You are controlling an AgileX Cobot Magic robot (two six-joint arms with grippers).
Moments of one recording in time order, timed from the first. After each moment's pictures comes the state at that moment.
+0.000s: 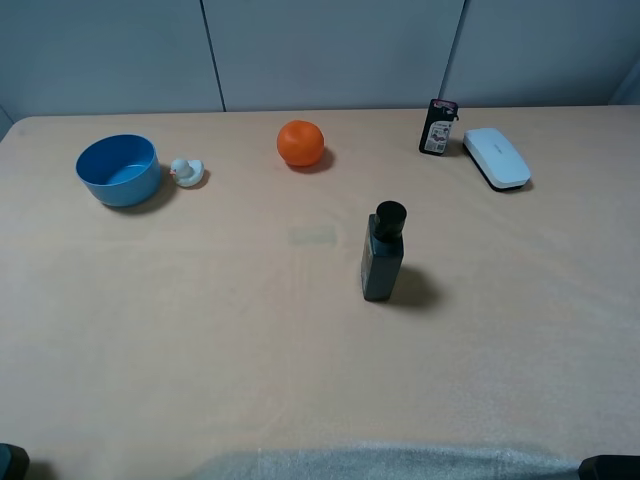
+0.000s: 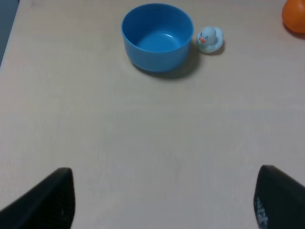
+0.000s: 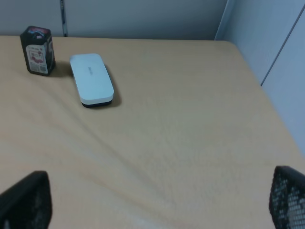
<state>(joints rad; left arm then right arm) 0.02 -0.01 -0.49 0.01 1.05 0.03 -0.05 -0.01 -0.50 -0.05 1.03 -0.07</state>
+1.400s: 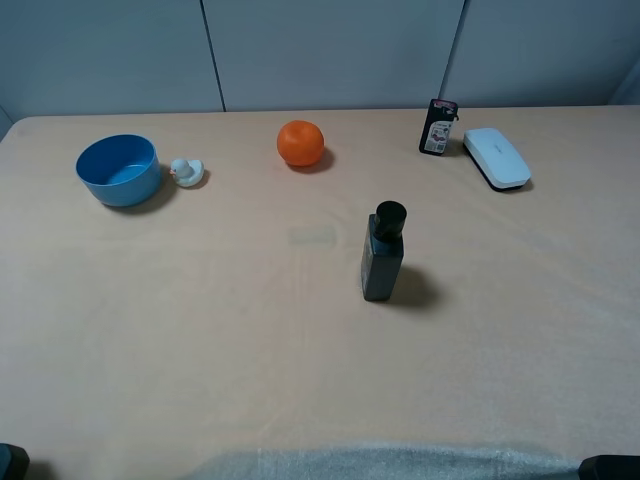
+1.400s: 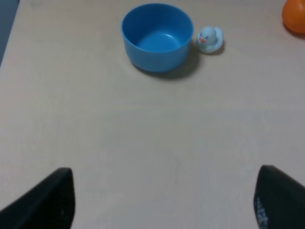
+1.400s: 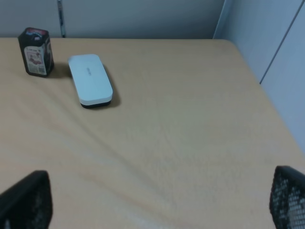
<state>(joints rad) 0.02 -0.01 -0.49 0.01 1.05 0.03 -0.05 -0.01 -0.50 -0.05 1.03 -0.05</state>
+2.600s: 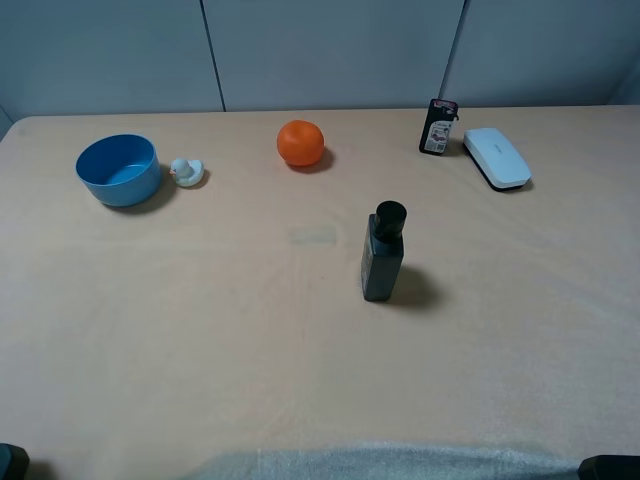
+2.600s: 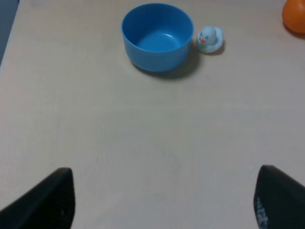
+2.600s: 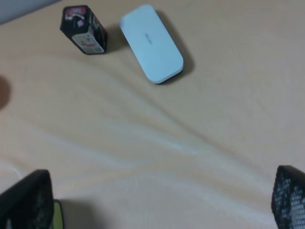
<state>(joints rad) 0.02 -0.01 -0.49 0.01 1.05 0.03 -0.05 0.99 -1.01 0.15 1.02 0.19</state>
